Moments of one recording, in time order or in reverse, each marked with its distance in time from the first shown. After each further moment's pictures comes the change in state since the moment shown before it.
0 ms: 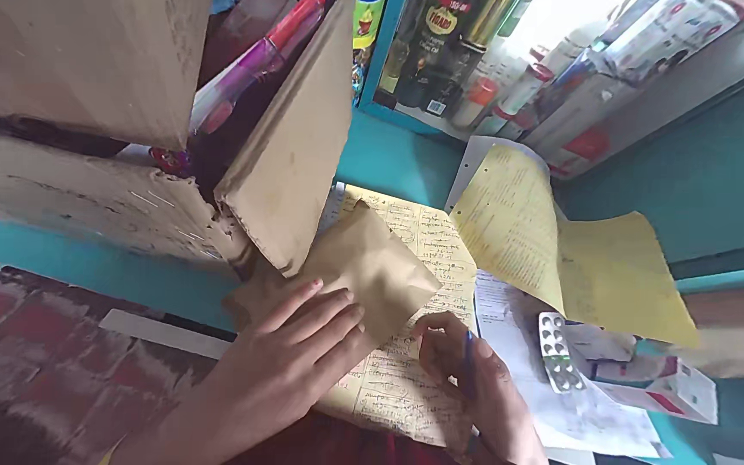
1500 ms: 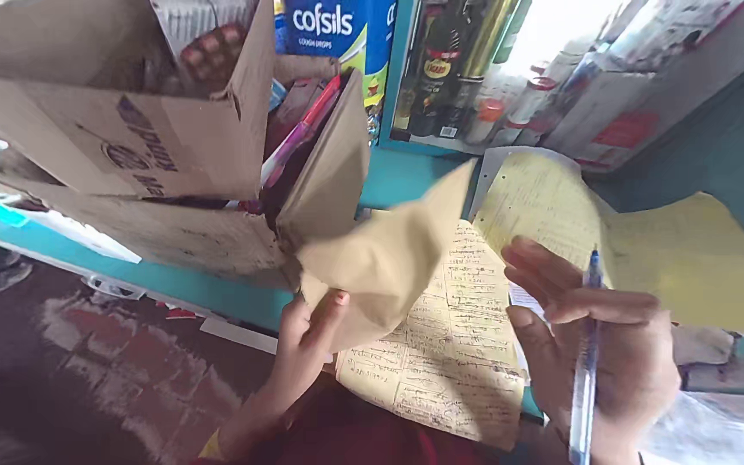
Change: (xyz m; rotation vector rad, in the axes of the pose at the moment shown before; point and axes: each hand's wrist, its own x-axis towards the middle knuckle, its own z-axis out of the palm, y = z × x) left_hand 0.005 0.003 0.012 -0.965 0.616 -0.604; right_hand 0.027 -0.038 -0.003 -0.450 0.421 -0.730
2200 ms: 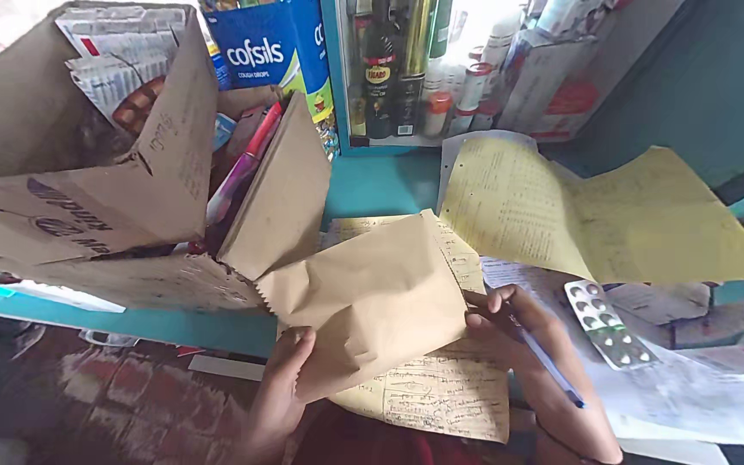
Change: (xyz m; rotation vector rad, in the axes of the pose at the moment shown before) left_hand -0.024 0.019 0.007 -0.292 0.082 -0.547; right_hand -0.058 0.030 -0.017 0.341 0.092 0.700
